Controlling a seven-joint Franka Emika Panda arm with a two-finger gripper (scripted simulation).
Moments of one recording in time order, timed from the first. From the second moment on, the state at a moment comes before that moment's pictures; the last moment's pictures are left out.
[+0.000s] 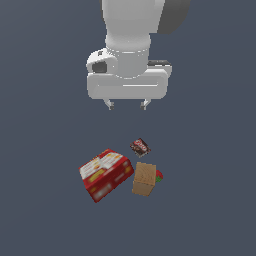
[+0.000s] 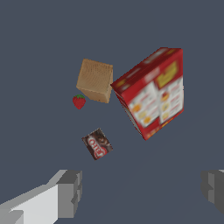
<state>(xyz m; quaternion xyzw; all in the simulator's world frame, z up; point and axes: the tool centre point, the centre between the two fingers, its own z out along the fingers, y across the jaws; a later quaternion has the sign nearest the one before) 0.014 -0.002 0.344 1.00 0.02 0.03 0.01</state>
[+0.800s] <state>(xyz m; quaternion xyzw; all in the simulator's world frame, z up) 0.010 -0.006 0.344 1.00 0.02 0.02 0.01</state>
